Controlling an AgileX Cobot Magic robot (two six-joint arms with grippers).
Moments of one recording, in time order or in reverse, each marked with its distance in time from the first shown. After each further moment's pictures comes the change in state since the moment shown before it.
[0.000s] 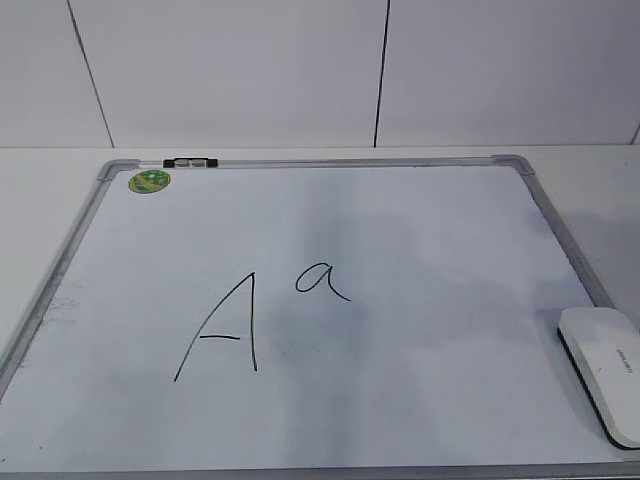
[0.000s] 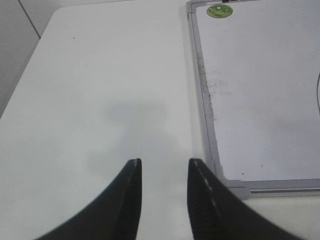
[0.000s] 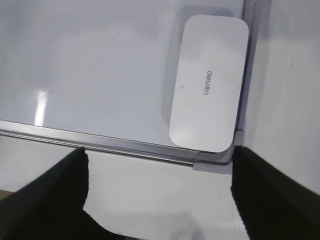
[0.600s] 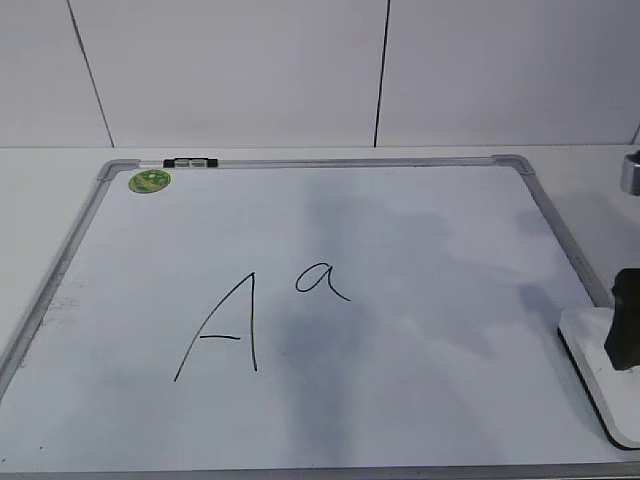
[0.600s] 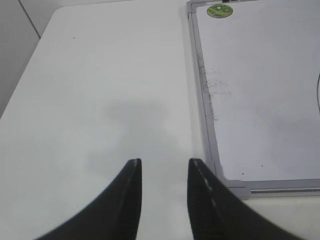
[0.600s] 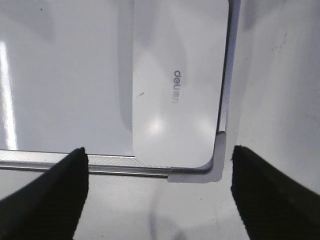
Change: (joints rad) left arm 0.000 0.000 0.000 0.000 0.000 0.000; right arm 0.000 0.339 -0.087 -0.094 0.014 0.092
